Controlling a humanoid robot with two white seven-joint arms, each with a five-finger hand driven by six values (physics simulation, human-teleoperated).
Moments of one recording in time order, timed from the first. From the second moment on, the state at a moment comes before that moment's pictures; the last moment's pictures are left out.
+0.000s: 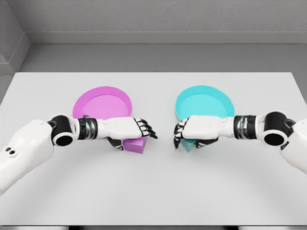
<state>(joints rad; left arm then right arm) -0.67 0.49 -0.96 -1.22 -0.64 -0.61 -0.35 -0.59 -0.67 0.80 -1.49 0.46 -0.61 0.55</state>
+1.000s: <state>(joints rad) -0.70 0.45 -0.95 -1.25 -0.63 -0.61 -0.40 -0.75 -0.67 0.78 -1.24 0.46 -0.61 0.55</state>
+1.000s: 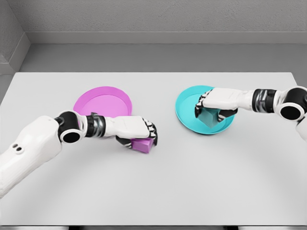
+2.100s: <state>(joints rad) -0.75 0.61 -0.85 -1.26 -0.54 -0.61 -0.40 -0.75 -0.62 0.65 -1.06 0.46 -0.61 0.54</state>
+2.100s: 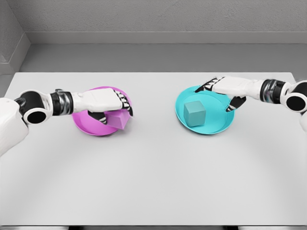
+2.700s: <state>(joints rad) -0.75 0.67 -0.80 -1.15 -0.48 -0.61 -0.40 -0.46 -0.70 0.12 -1.07 0.45 -0.61 0.53</state>
